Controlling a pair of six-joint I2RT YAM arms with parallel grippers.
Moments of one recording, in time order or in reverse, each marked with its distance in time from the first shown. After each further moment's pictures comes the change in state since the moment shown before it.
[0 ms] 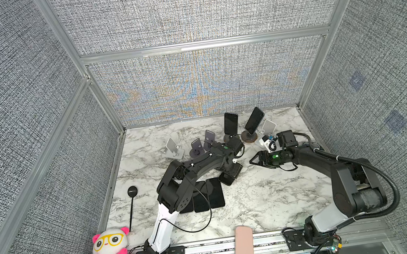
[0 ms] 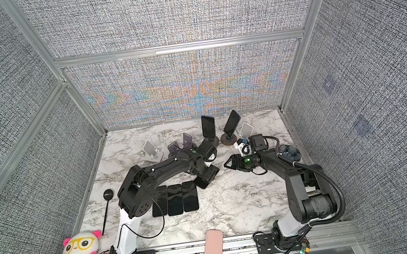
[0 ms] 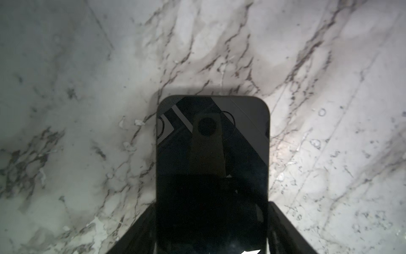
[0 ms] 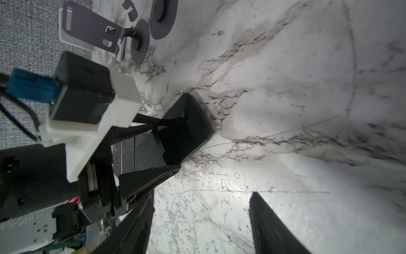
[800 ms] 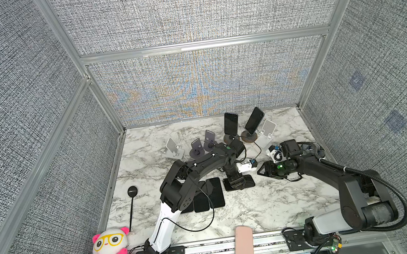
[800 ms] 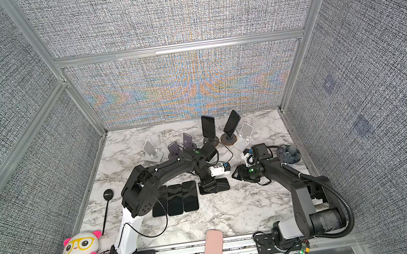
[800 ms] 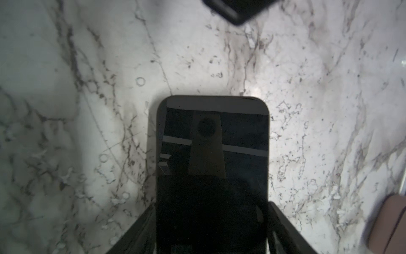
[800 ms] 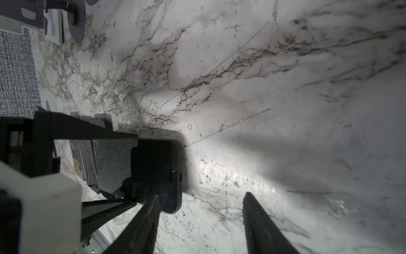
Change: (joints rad) left arm -0.017 0.052 0.050 -0.129 0.298 0.678; right arm 0.007 -0.166 -0.180 -0.048 0.223 0.046
